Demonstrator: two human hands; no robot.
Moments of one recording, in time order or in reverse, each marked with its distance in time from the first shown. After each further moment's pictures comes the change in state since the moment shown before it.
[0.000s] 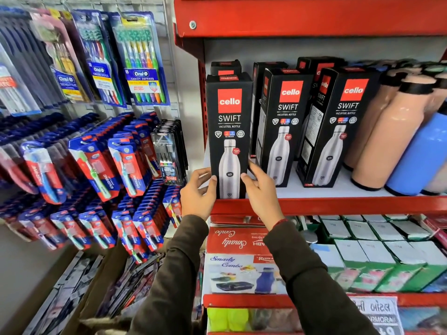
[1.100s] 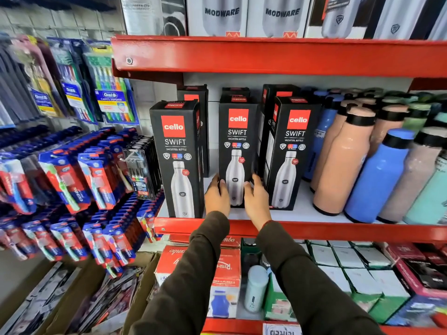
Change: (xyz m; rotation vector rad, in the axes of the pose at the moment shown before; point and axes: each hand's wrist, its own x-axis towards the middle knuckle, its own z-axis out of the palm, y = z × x) left_hand 0.001 0.047 0.169 0.037 -0.005 -0.157; right_hand 0.055 0.047 -0.100 -0.138 0.122 0.148
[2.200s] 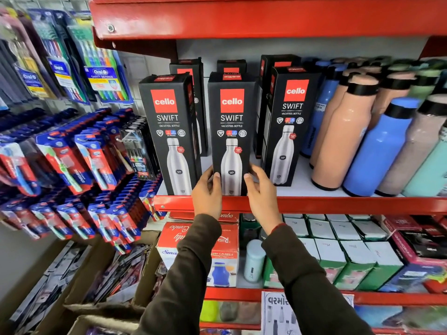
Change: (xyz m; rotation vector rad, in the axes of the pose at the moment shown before) left_hand -0.057 -0.006 -0.030 -0.065 0.061 0.043; right_hand -0.061 0.006 -0.031 0.122 -0.043 -0.136
